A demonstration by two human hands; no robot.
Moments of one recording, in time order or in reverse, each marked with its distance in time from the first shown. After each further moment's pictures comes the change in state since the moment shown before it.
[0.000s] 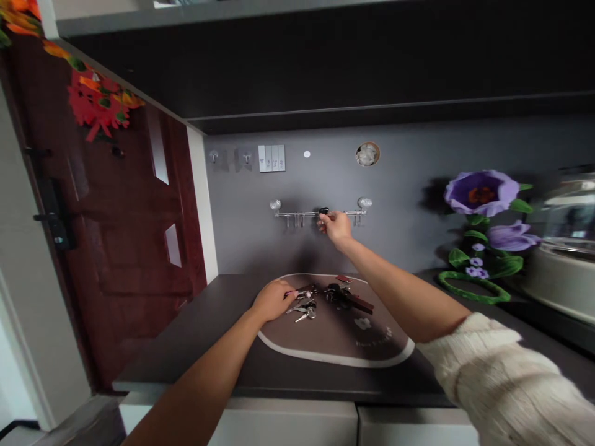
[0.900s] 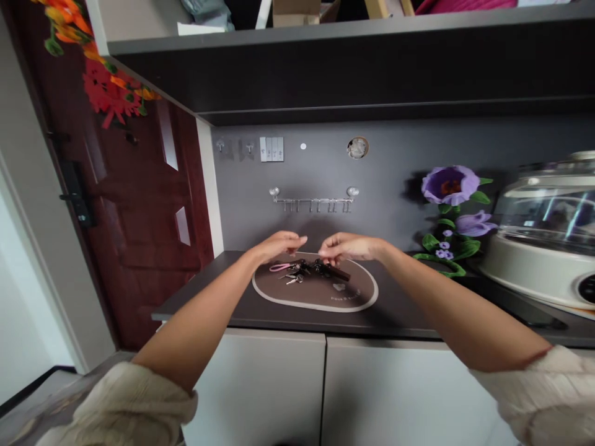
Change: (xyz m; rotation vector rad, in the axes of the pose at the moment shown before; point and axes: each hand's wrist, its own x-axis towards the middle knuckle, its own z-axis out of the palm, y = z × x) left_hand 0.015 0.076 -0.084 -0.941 -0.139 -0.134; right_hand -0.094 -0.031 -0.102 -0.038 -1.213 0.274
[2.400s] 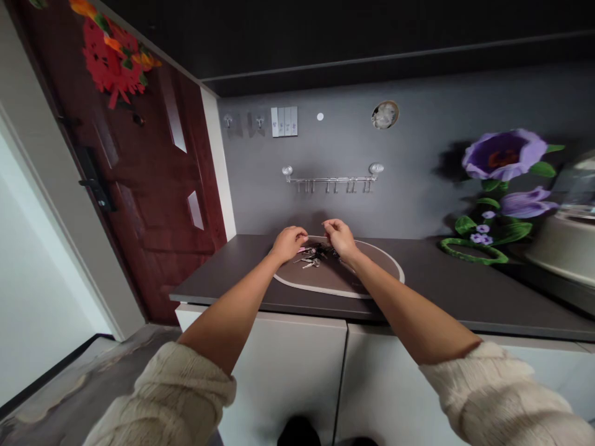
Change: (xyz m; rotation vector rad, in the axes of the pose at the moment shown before) left_hand 0.007 -0.081 -0.004 0.771 0.418 0.116; right_hand 0.102 0.066 0.039 0.093 0.948 -0.216
